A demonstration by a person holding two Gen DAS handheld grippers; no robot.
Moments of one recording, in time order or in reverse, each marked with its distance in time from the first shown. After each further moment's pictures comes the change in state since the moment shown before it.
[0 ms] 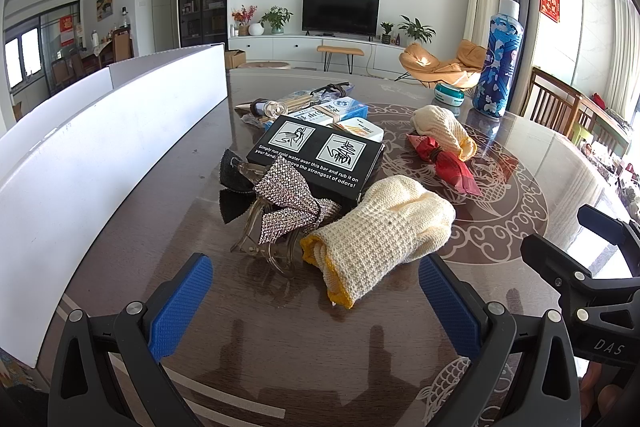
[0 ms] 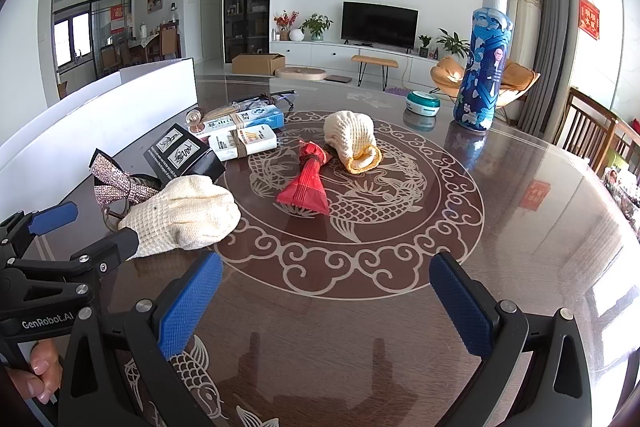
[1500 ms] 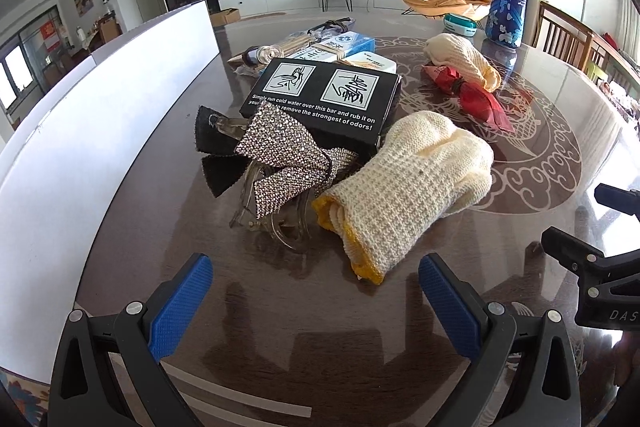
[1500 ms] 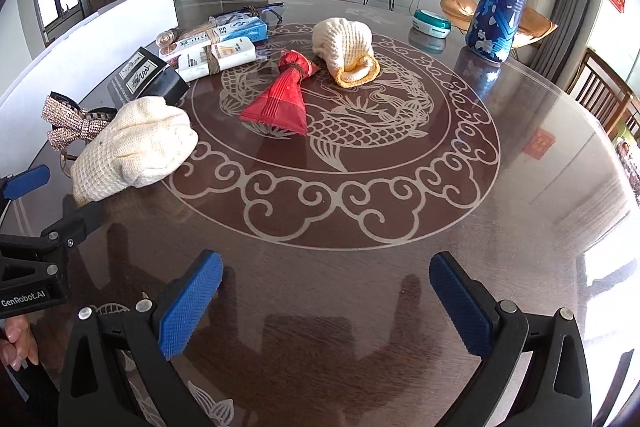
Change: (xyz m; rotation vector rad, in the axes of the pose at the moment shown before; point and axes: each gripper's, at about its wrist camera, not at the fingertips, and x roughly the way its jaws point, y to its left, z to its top) left arm 0.042 -0.013 0.005 0.130 0.228 0.068; right arm 0.056 -0.022 -0.013 -0.019 0.339 0.018
